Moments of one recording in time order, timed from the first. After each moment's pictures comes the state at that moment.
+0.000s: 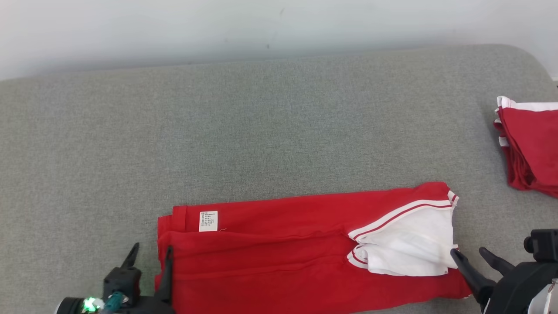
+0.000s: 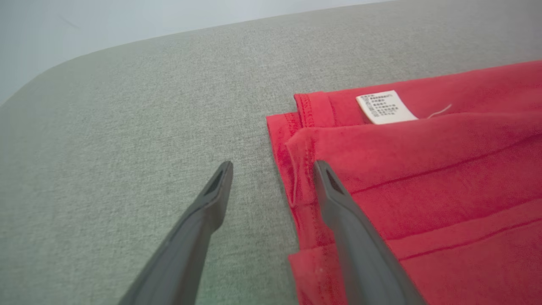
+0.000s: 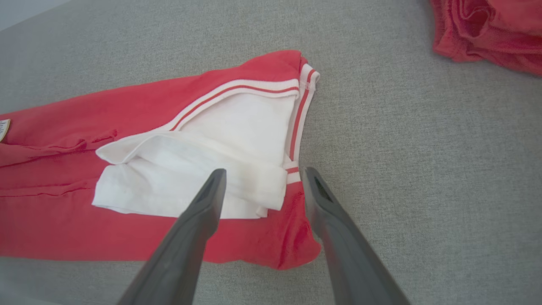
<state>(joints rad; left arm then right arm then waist) -0.28 0.43 -0.62 0.43 -0.57 0.23 -0.26 0.12 -0.29 -0.19 -0.25 0.49 0.13 0.70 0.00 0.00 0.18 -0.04</state>
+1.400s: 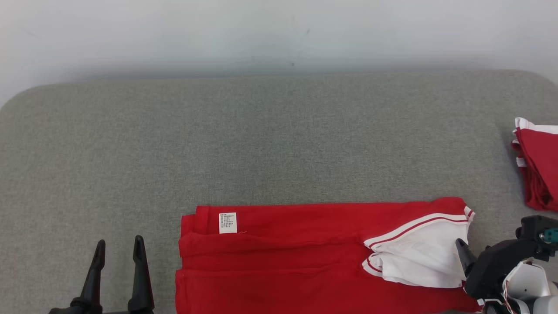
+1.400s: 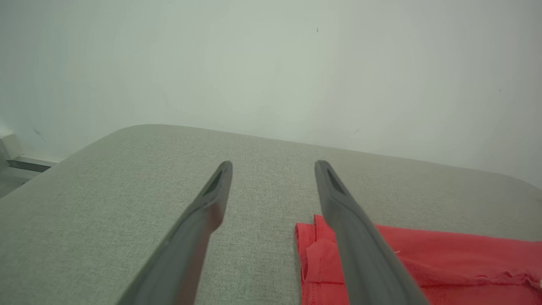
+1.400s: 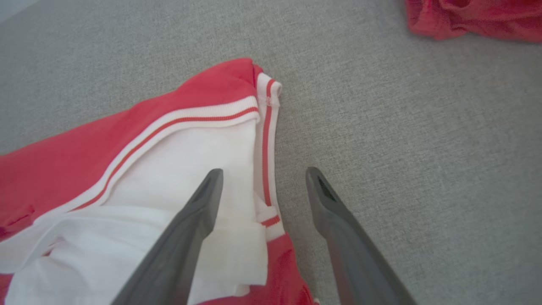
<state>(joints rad) 0.06 0.06 0.05 -0.01 -0.25 -0.11 -0.26 -0.12 -0.05 -0.40 0.08 0.17 0.13 0.67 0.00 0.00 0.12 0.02</state>
